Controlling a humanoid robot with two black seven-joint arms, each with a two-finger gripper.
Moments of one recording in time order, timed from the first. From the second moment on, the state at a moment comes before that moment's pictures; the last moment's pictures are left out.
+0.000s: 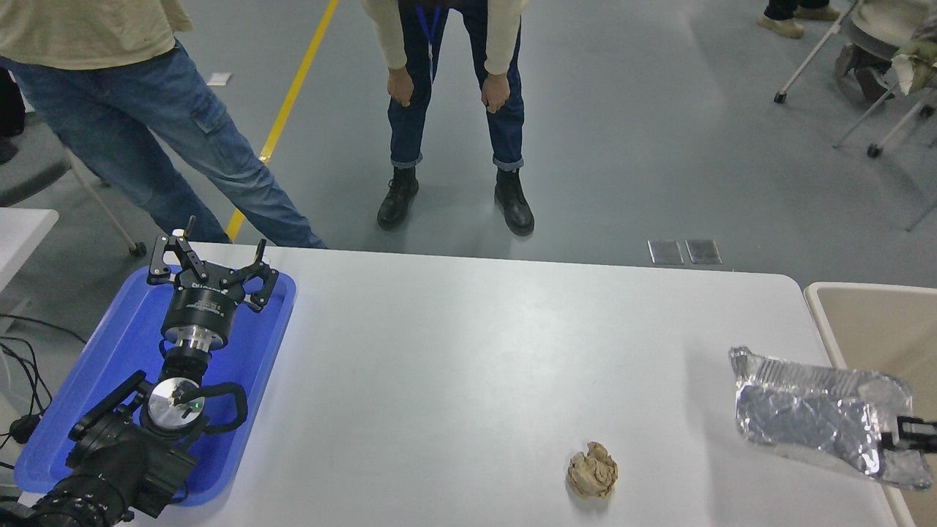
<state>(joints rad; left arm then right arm) -0.55 0.16 -1.10 -0.44 -0.08 -0.64 -0.35 1.17 -1.14 -0.64 1.10 -1.05 0.38 0.35</state>
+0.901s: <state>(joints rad) -0.55 0.17 -1.10 -0.44 -0.08 -0.64 -0.34 2.11 -1.07 -1.25 1.29 -1.02 0.73 0.34</state>
